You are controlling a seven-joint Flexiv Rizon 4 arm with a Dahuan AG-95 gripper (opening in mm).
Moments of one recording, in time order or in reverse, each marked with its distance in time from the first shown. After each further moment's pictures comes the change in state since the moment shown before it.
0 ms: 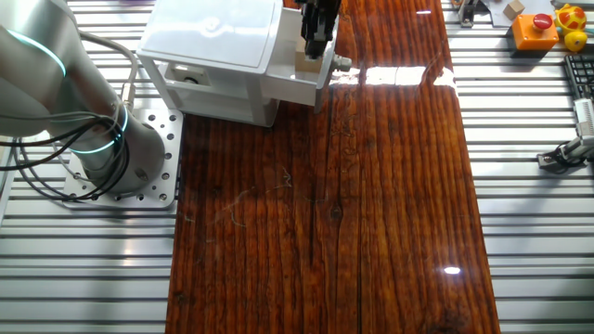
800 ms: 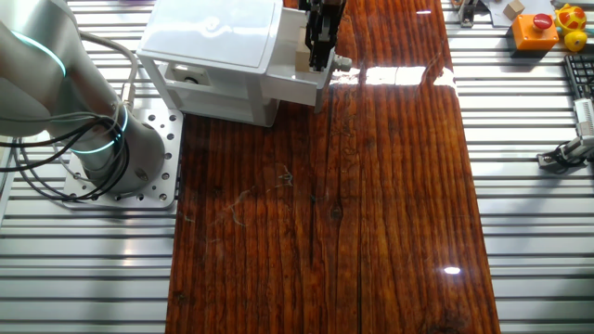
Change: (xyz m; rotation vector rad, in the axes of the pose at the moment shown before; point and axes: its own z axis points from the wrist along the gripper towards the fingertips) arm -0.005 0.003 0.012 0.002 -0.006 0.011
